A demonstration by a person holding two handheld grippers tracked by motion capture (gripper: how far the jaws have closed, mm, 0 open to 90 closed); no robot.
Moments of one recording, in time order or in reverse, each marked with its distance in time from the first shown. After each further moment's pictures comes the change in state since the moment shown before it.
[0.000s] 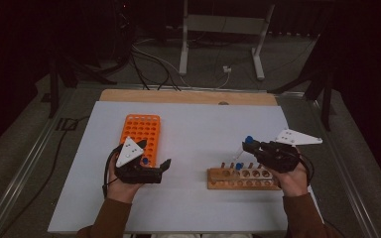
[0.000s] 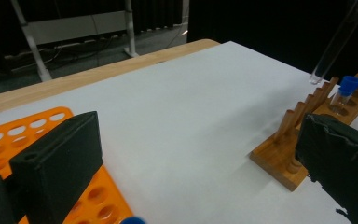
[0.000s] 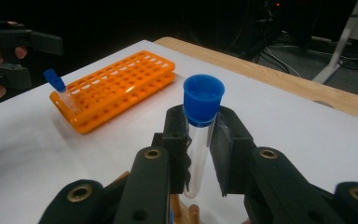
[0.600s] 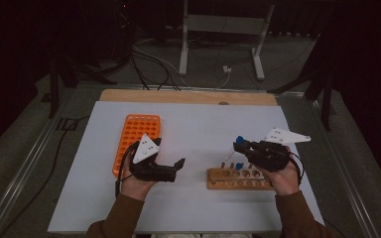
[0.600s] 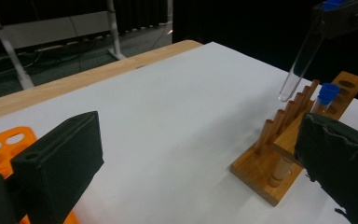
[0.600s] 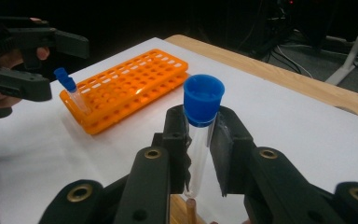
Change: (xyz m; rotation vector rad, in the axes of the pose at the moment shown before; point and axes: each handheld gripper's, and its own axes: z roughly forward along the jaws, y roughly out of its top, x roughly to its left) left arm -0.020 0.013 0.025 0.012 -0.054 0.029; right arm 0.012 0.005 0.018 0.015 0.035 -0.017
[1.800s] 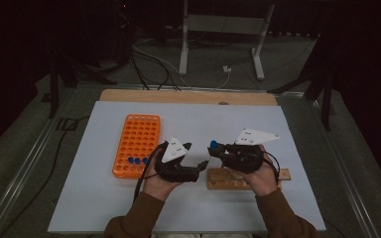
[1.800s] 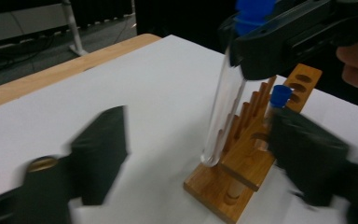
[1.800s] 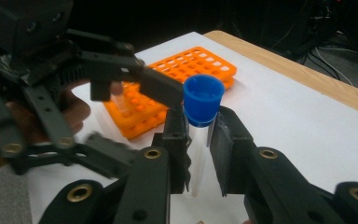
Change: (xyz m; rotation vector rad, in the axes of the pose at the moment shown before) left arm -0.038 0.011 0.041 0.033 -0.132 0.050; right arm 0.044 0.016 0.041 0.044 0.108 -0.077
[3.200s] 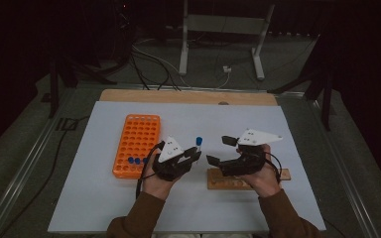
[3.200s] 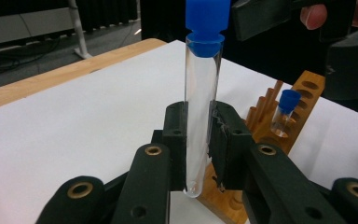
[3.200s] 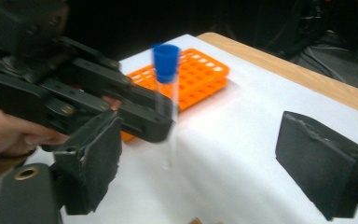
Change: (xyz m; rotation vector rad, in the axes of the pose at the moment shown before) left arm 0.009 -0.005 -0.004 -0.027 0.025 -0.034; right arm -0.002 -0.003 -0.004 -0.015 -0.023 0.024
